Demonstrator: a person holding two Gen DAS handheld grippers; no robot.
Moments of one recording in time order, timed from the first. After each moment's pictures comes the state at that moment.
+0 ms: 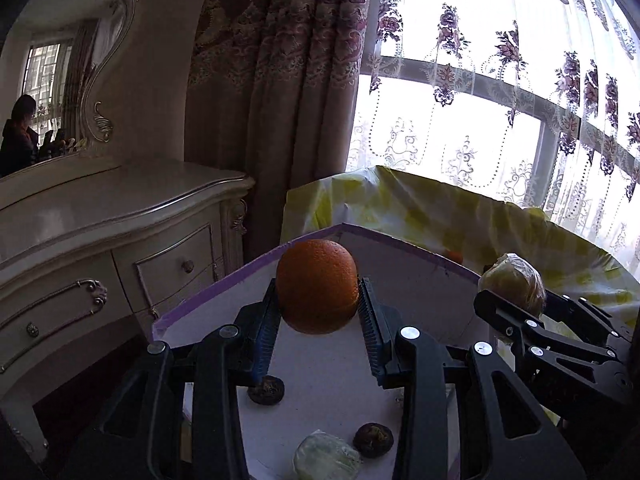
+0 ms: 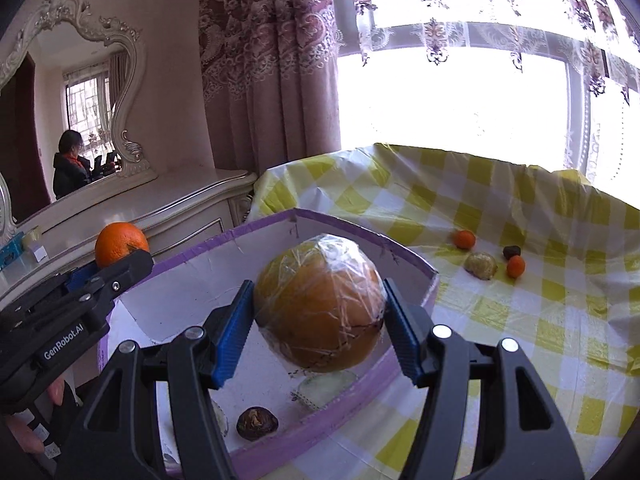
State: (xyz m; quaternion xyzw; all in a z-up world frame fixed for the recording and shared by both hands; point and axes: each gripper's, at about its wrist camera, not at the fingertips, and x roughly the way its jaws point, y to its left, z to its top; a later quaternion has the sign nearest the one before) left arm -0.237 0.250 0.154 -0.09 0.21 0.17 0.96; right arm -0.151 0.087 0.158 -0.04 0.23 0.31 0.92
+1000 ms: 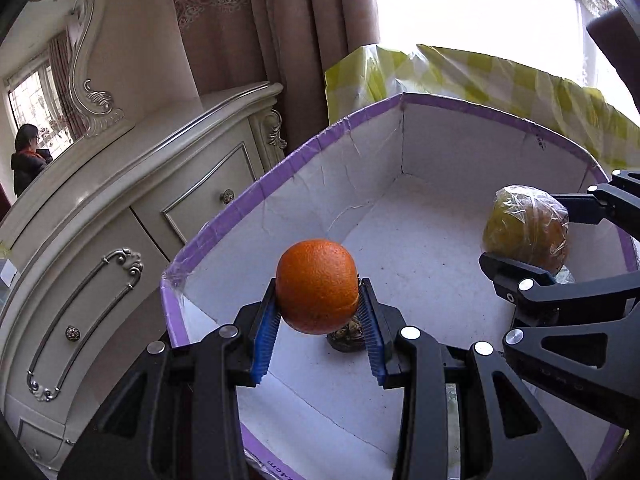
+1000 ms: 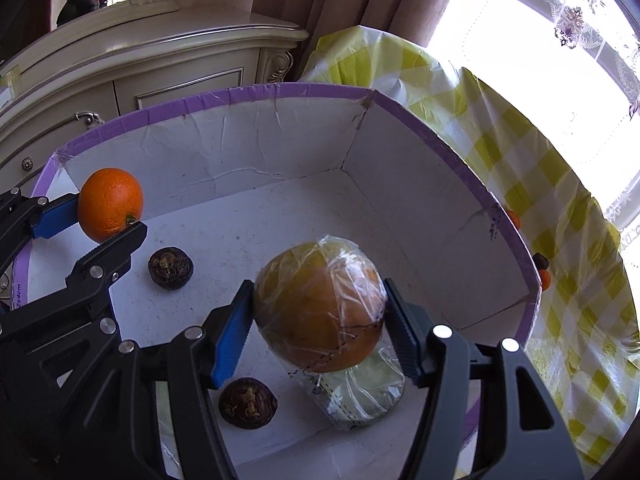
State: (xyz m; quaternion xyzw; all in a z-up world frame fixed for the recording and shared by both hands) left arm -0.201 0.282 0.084 0.00 0.38 0.21 0.90; right arm -0.120 0.205 0.097 -0.27 0.38 0.29 0.83
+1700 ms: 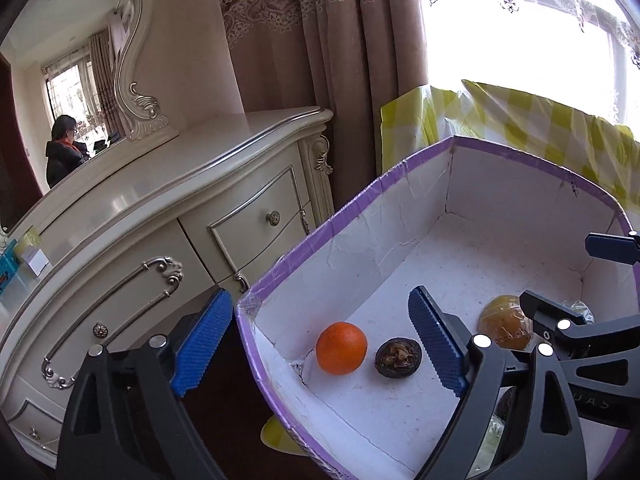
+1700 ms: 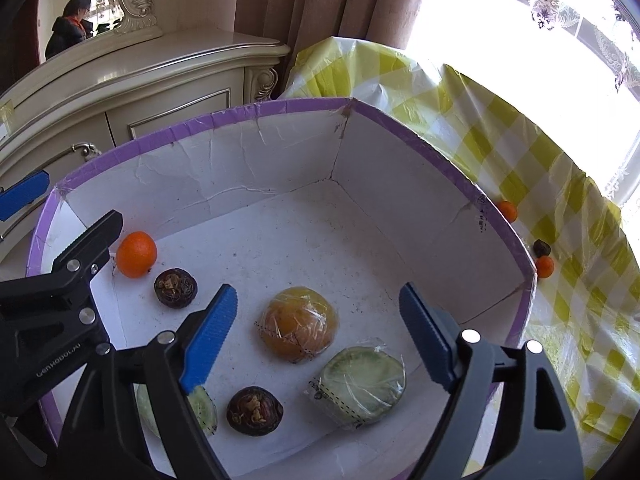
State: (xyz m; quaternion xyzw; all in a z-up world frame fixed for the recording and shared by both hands) left arm -0.212 0.303 0.108 -0.02 0.33 0.28 0.90; right arm -0.117 0.193 0.108 -0.22 0.37 0.29 0.86
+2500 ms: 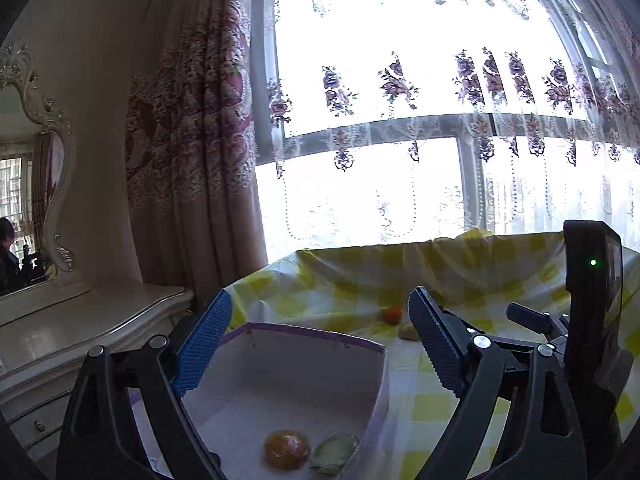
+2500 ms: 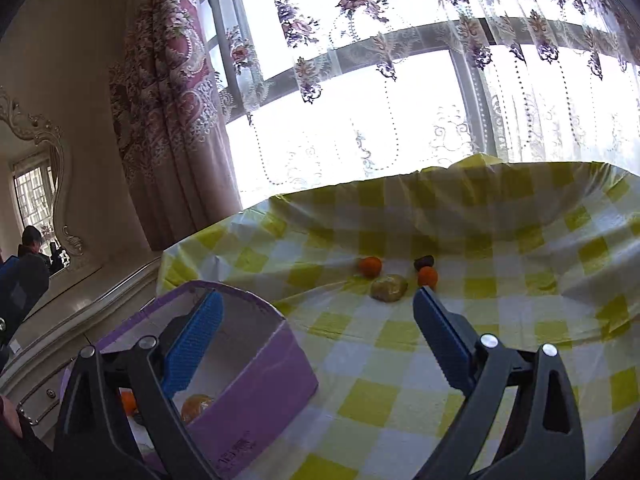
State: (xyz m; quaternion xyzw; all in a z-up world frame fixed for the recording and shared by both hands) left arm -0.220 0.089 0.202 0.06 0.08 0.08 0.99; right arm -0.102 -0.060 0.157 0.11 0.19 0.18 0.96
